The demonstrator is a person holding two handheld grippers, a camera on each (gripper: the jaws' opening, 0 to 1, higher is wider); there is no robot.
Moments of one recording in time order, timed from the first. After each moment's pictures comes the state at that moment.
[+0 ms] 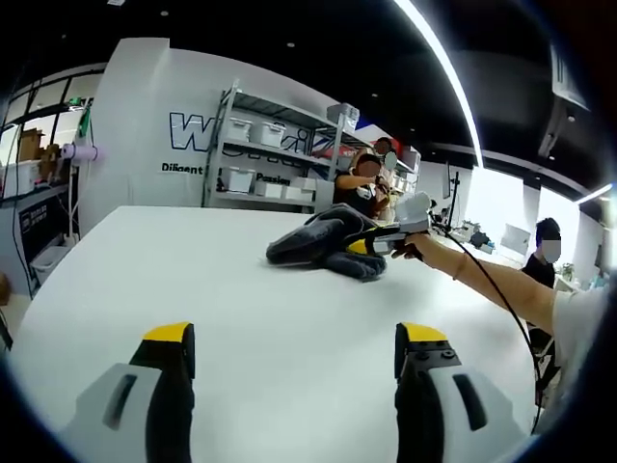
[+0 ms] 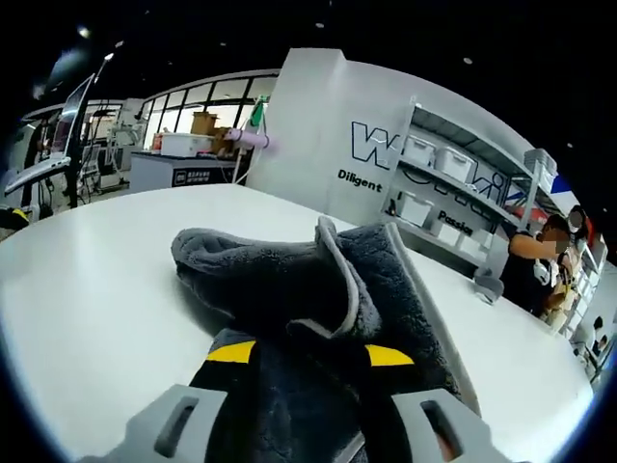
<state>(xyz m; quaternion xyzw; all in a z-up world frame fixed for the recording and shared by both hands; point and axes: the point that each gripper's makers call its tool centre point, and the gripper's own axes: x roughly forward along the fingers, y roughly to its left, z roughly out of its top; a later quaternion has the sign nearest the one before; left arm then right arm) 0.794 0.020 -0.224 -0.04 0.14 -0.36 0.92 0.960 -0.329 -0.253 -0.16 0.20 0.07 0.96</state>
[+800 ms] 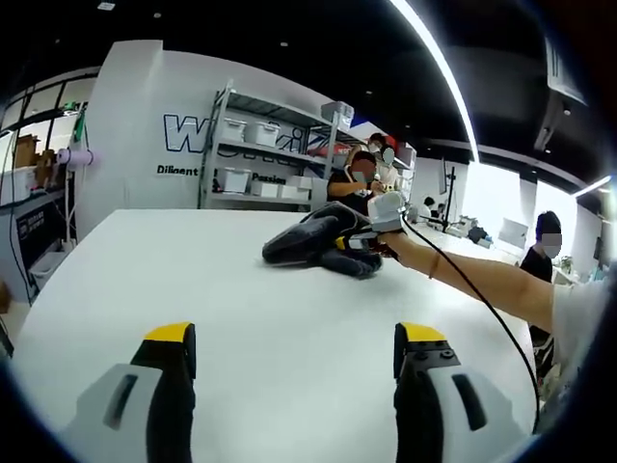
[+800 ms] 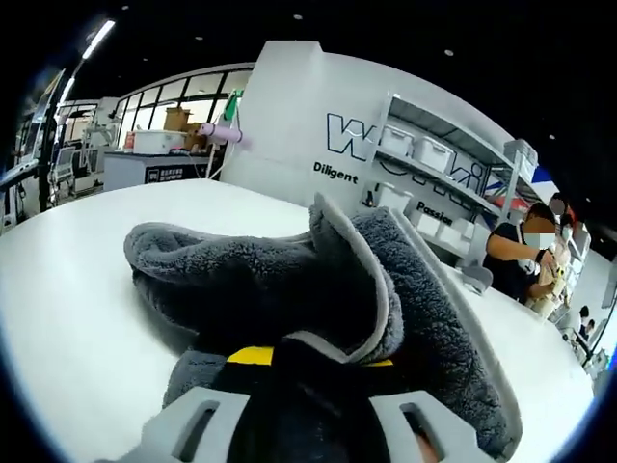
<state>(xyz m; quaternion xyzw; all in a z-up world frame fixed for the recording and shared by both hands) 0.792 0.016 -0.221 -0.03 0.14 -0.37 0.92 0.996 -0.334 -0.264 -0.16 0.20 0.02 0.97</state>
